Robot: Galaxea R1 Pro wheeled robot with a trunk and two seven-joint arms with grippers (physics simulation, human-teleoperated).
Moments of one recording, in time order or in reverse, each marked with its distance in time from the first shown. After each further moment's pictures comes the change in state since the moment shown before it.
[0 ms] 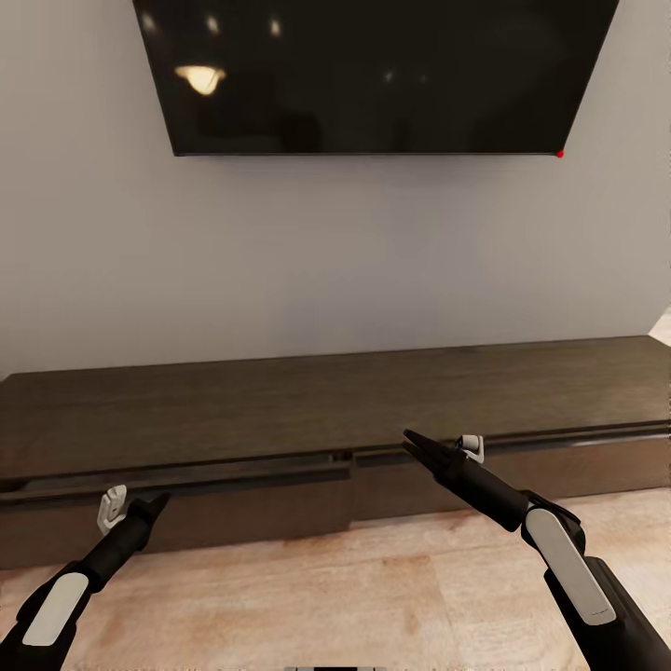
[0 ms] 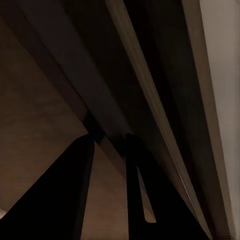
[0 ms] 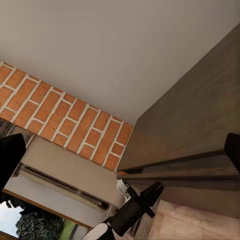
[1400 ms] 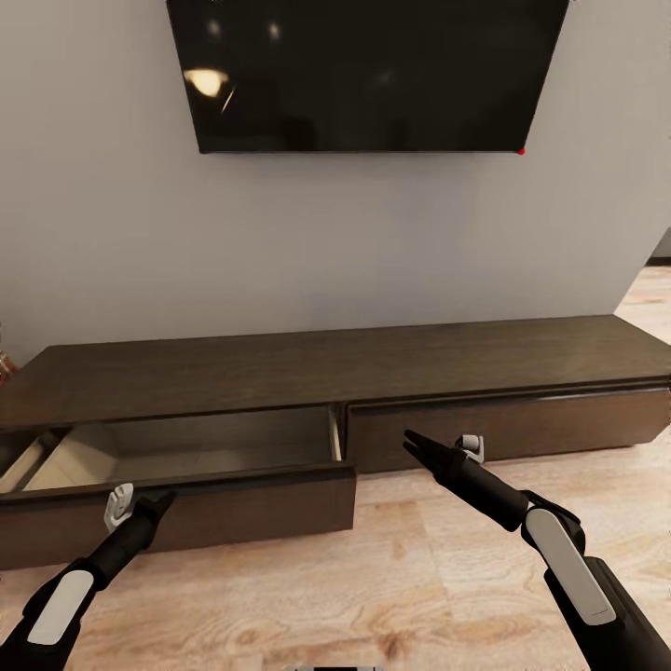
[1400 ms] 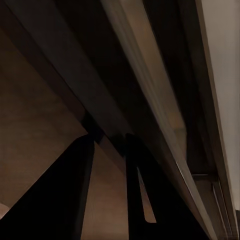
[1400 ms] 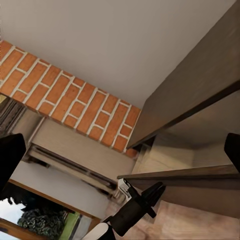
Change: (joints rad) left arm 0.000 0.001 -0.037 -0.008 -0.001 0.001 0.000; right arm 0.000 0.000 0.000 0.000 0.000 0.000 0.000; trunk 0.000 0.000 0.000
